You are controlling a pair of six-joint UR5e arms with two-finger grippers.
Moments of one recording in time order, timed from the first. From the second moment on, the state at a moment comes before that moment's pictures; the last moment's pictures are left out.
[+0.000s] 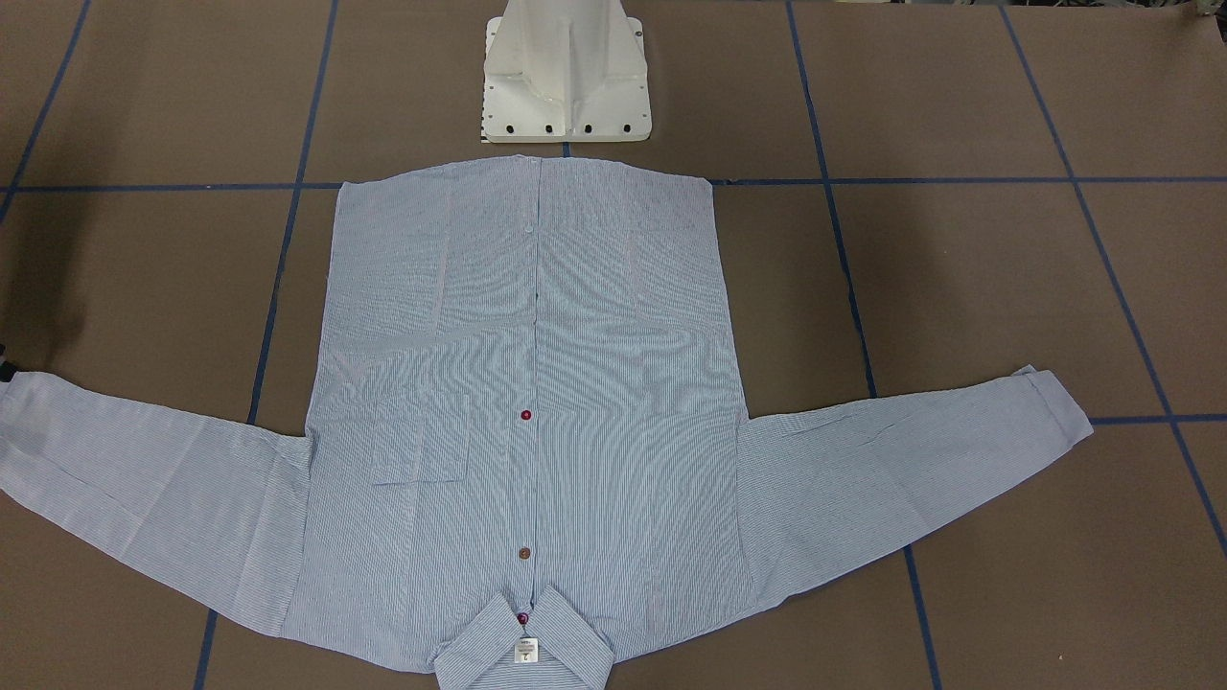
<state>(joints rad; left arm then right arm) -1.53 -1.67 -1.67 -1.74 -2.31 0.03 1.21 -1.58 1.35 -0.85 2.31 0.71</state>
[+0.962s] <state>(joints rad) -1.53 -1.67 -1.68 -1.74 -2.31 0.03 1.17 -1.56 1.31 -0.86 2.30 0.71</state>
